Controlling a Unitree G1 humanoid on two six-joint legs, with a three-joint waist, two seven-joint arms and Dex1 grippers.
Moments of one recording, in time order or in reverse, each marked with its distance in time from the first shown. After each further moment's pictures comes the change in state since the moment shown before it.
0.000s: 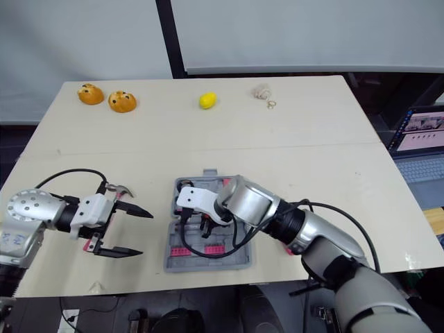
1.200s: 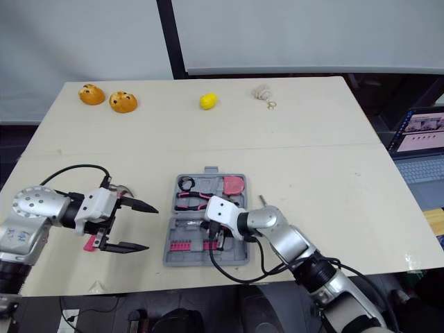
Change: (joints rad) left arm -0.039 -0.029 0.001 -0.026 -0.021 0.050 0.009; right arm 0.520 -0.039 -0.331 -0.039 -0.134 -0.765 -0.027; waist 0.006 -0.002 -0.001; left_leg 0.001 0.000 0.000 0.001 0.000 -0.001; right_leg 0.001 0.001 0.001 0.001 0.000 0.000
